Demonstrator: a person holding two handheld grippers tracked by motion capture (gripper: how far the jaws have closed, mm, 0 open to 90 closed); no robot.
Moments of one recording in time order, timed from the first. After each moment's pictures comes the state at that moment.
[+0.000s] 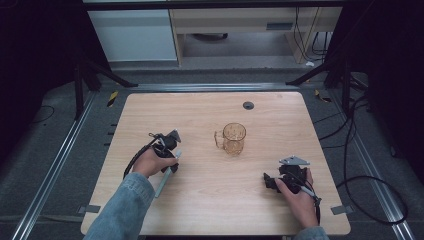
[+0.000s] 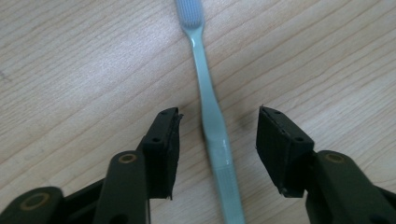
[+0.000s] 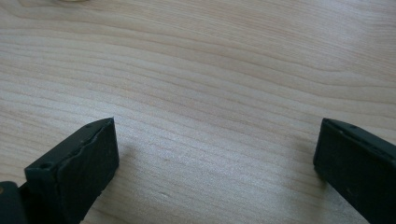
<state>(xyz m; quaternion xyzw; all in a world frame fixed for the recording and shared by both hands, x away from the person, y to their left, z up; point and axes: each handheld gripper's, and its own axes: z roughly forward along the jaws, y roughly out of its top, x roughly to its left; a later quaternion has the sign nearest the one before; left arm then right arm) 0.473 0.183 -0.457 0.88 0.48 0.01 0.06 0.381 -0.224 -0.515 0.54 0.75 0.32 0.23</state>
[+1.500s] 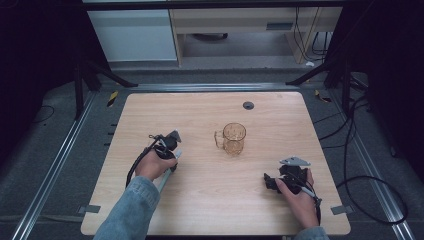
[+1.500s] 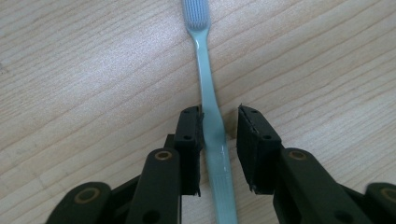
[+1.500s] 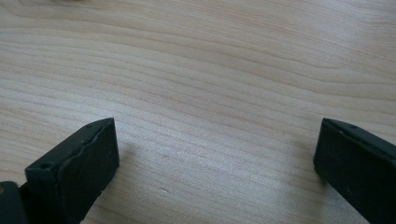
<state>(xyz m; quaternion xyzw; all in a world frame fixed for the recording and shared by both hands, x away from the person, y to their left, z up) 0.471 0.180 -0.461 0.86 0.50 0.02 0.06 0.379 -0.225 -0.515 0.54 0.74 0.32 0.23</state>
